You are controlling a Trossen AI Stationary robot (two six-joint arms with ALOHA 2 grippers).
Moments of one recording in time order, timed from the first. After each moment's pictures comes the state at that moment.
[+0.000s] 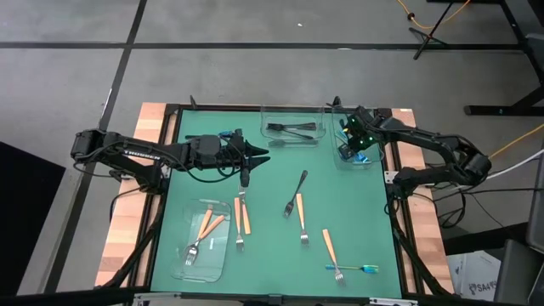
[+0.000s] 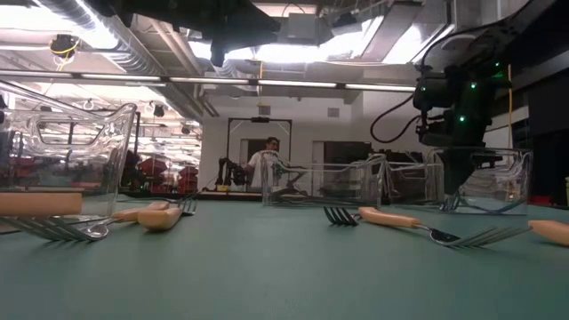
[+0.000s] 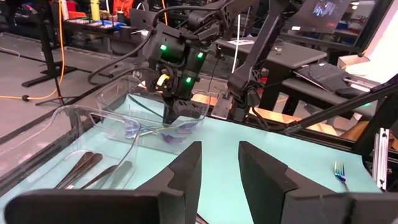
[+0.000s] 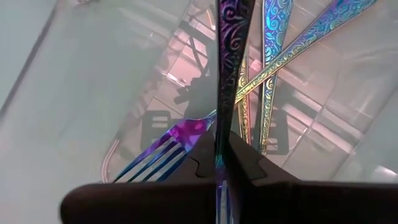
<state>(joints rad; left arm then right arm) 0.04 1.26 0.75 0.37 -0.18 -0.20 -0.81 1.26 0.65 -0.63 -0.02 0.13</state>
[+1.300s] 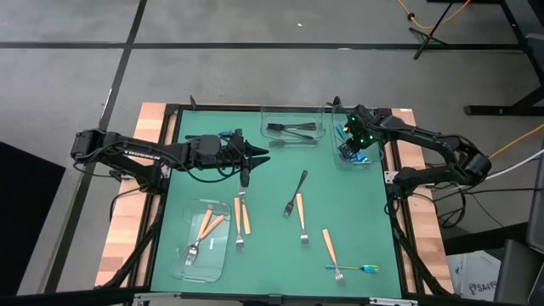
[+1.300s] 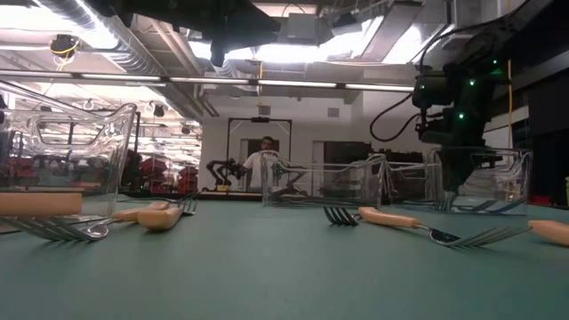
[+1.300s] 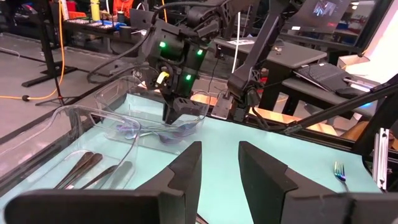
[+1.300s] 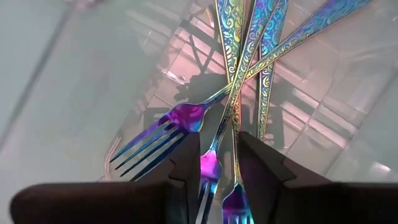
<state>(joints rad) 0.04 1.26 0.75 0.38 -0.17 -0.20 -0.81 1.26 0.68 -0.68 -0.02 0.12</state>
